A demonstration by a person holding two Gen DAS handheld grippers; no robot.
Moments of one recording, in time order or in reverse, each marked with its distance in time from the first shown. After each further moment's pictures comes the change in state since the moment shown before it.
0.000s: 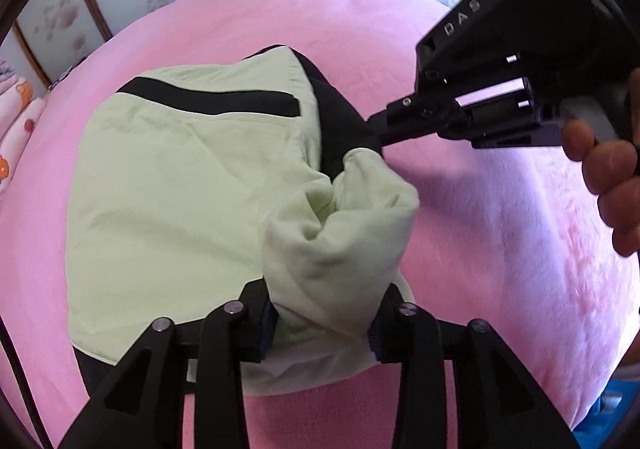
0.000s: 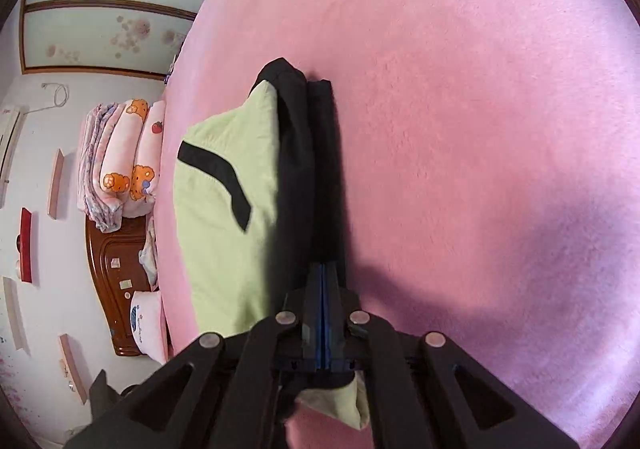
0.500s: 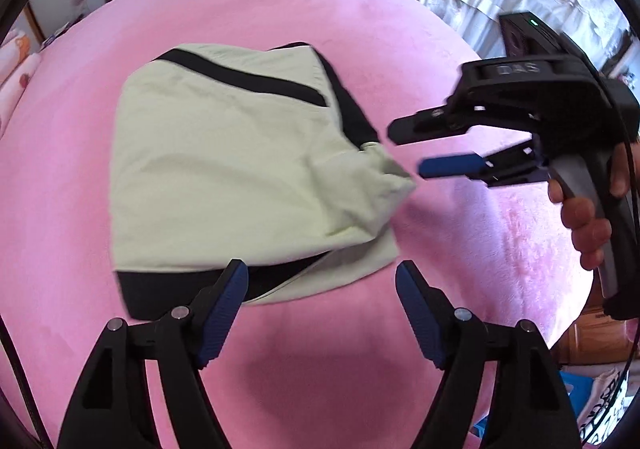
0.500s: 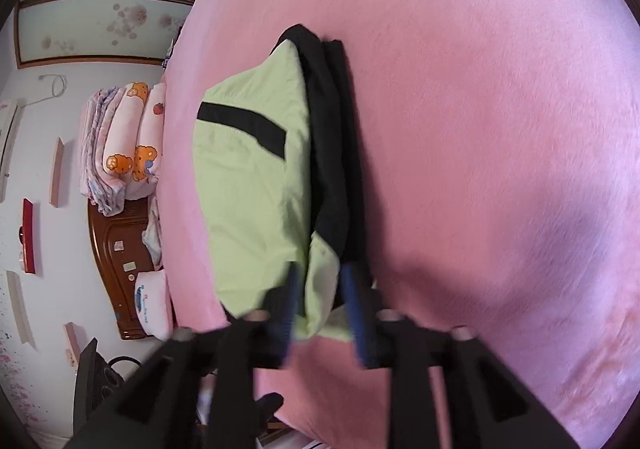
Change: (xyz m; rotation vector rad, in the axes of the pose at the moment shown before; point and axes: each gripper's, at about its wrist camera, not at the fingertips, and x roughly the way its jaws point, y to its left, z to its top) left arm -0.078 0.043 -0.009 -0.125 0.090 -0.117; right arm -0.018 0.047 -0.046 0.038 0.073 0.000
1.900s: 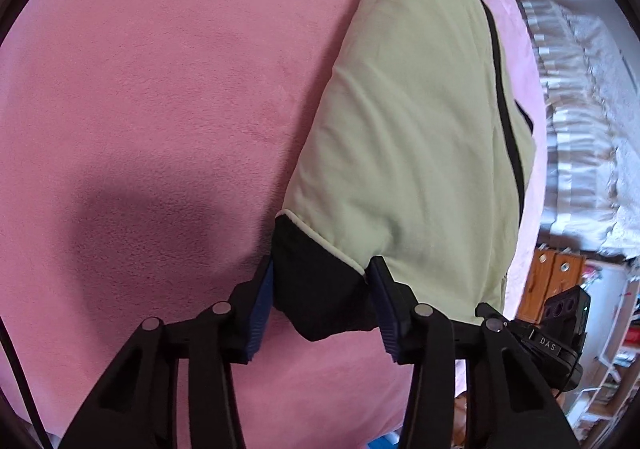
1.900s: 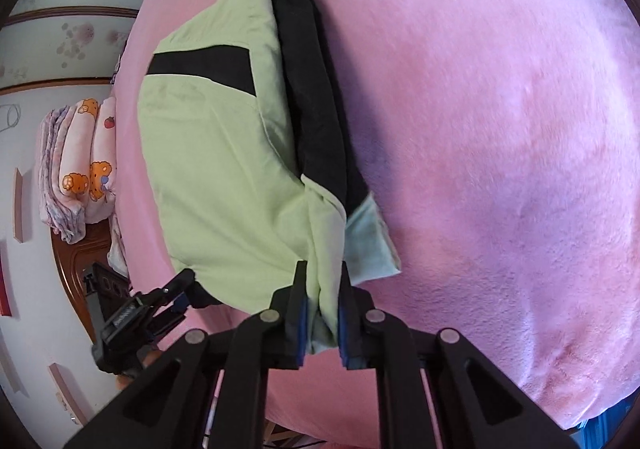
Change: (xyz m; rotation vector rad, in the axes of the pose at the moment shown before) left arm 0.113 0.208 -0.031 -0.639 0.259 -0.290; right arm 0.034 -0.023 -0.084 0.139 -0.028 -0.161
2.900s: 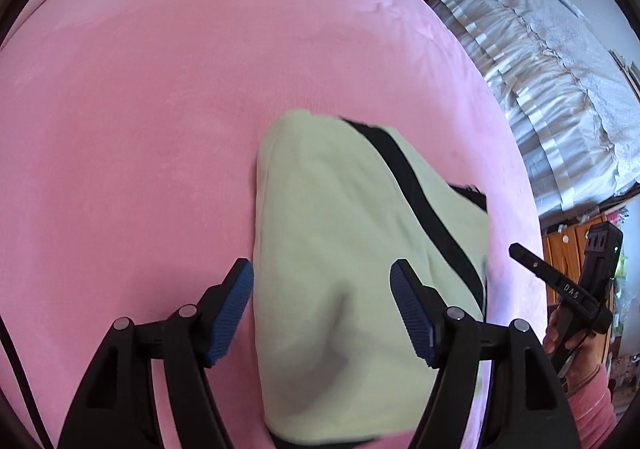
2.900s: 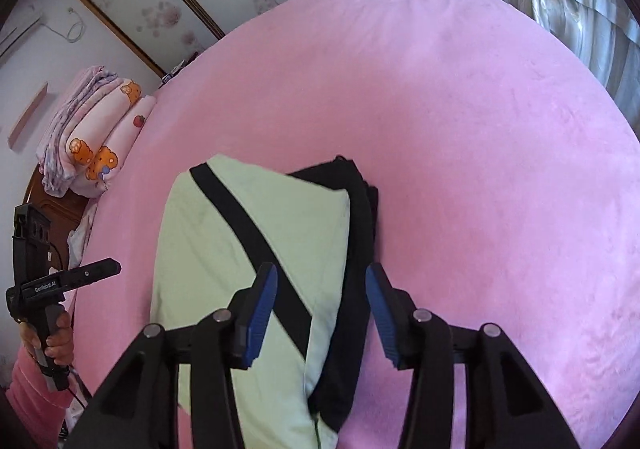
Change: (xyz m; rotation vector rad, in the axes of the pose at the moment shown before) left arm -0.059 -0.103 0.099 0.365 -0.275 0.059; right arm -0.056 0.051 0.111 -0.467 -0.398 -0.097
